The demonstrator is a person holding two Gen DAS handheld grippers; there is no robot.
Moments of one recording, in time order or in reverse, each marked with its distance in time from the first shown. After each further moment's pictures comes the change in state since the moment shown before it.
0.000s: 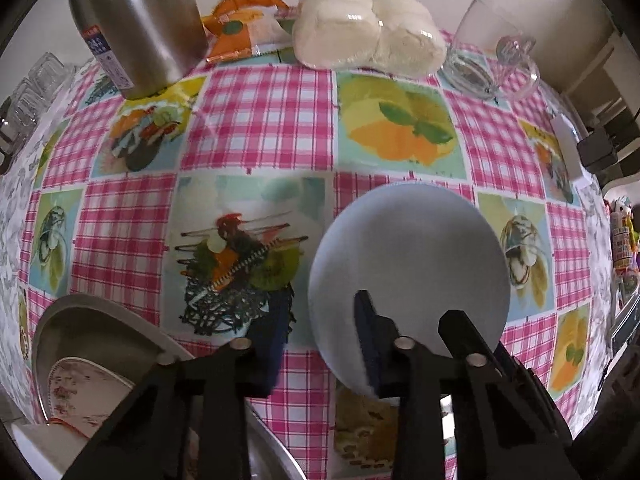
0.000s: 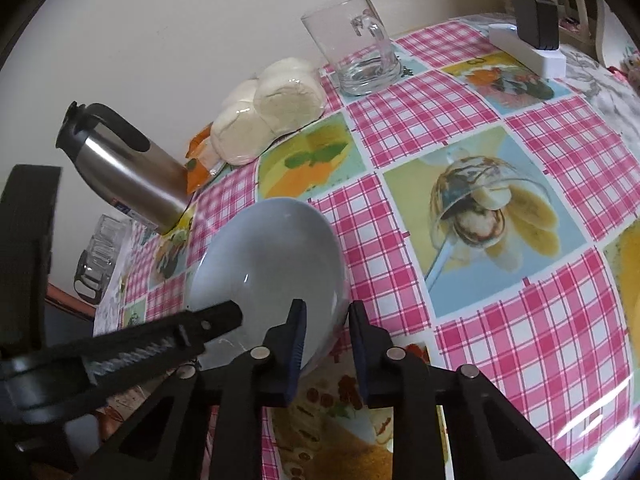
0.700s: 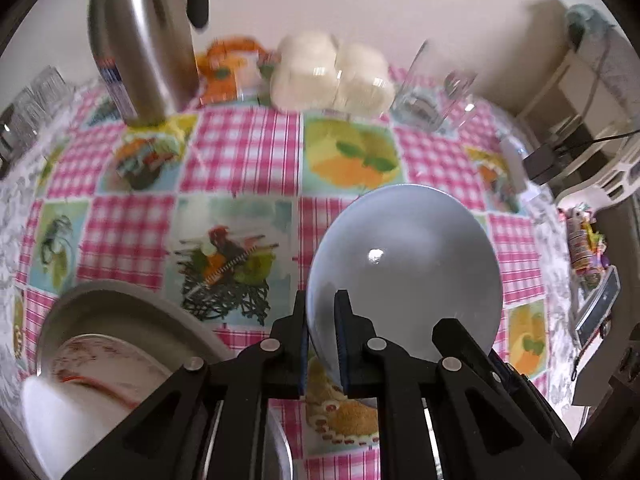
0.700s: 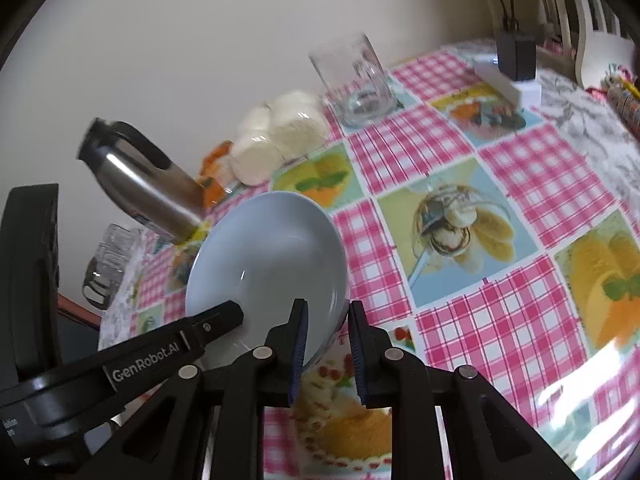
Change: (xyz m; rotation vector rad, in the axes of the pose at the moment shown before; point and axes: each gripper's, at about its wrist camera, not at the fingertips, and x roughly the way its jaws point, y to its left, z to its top) left arm -0.069 -0.003 -0.022 0.020 -0.151 -0.114; right arm -0.063 0.014 -0.002 -0.003 -0.061 -0.013
